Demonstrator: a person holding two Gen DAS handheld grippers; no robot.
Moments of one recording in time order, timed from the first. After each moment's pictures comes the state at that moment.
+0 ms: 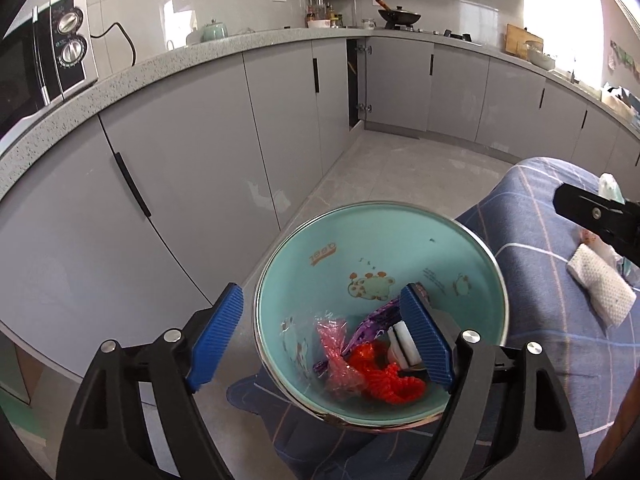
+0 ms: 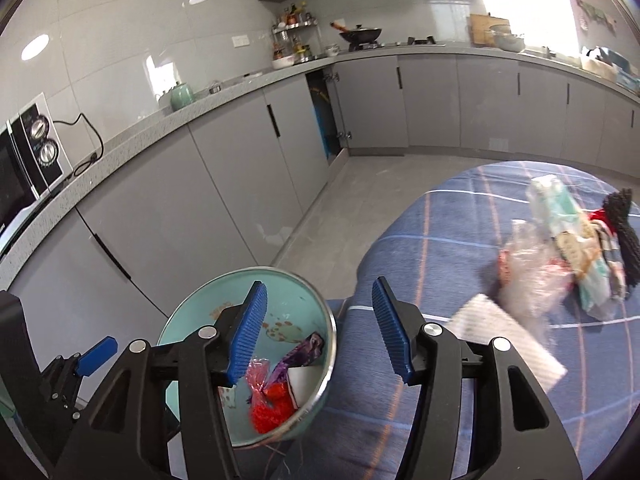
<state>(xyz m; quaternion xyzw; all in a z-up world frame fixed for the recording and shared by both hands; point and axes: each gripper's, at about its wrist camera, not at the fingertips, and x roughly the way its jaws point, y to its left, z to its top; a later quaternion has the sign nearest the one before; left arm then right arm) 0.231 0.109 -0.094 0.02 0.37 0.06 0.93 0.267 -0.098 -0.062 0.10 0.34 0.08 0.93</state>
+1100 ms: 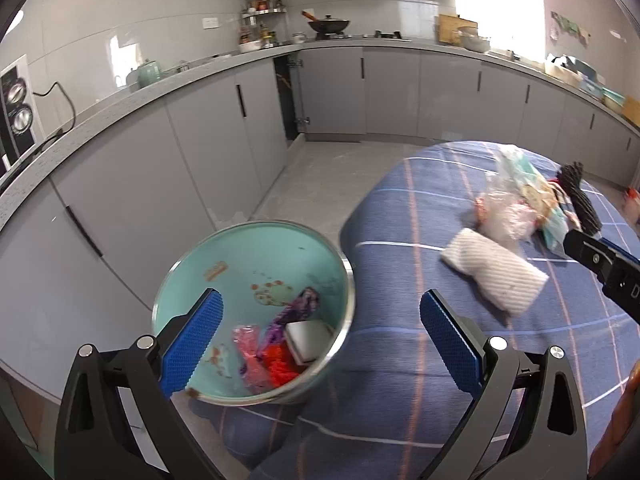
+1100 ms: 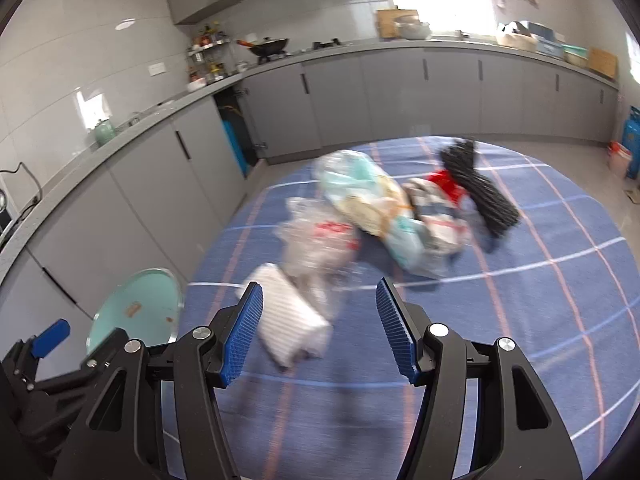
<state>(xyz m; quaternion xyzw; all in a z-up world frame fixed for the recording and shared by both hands) 0.204 -0.013 -0.073 0.07 0.36 -0.04 0.93 0.195 -0.241 -0.069 0.14 0.35 -0.05 0.93</state>
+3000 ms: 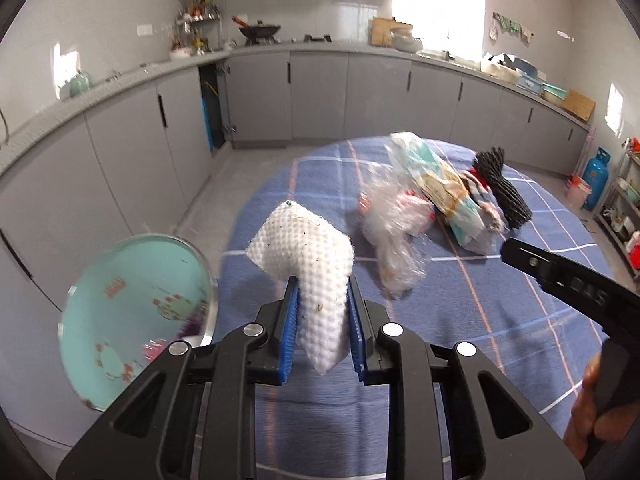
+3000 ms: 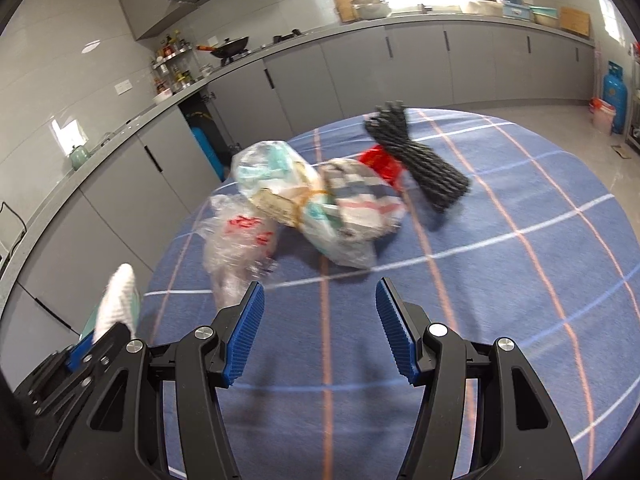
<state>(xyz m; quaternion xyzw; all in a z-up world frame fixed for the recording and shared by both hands) 0.202 -0.081 -0.082 0.05 0.34 -0.15 0.93 0.191 -0.300 -0.091 0.19 0.36 -0.07 0.91</state>
